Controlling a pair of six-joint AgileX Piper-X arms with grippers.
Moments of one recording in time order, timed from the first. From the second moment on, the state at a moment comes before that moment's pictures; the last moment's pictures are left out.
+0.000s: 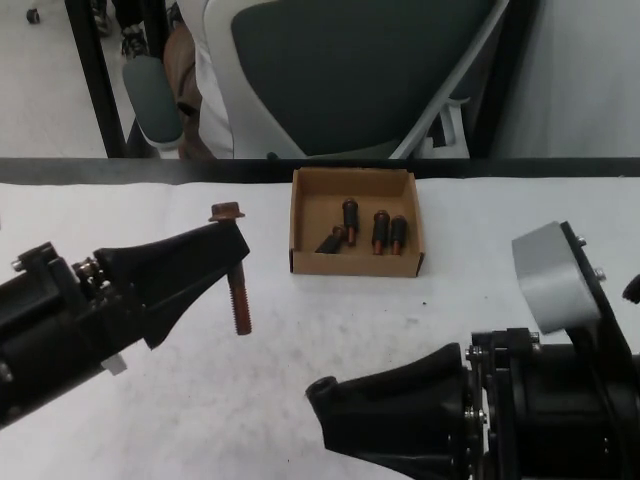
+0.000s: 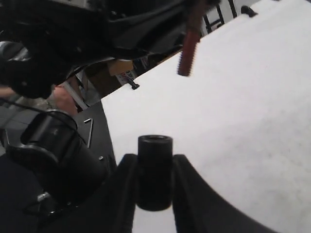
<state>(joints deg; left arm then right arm) -25.8 48.5 -13.2 -39.1 30.9 -46.3 49.2 55.1 -28.0 -5.9 -28.0 16.5</state>
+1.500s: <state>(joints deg) -32.0 48.8 -14.5 -41.7 30.1 -28.7 49.5 63.8 -28.9 -19.2 -20.7 -0.9</state>
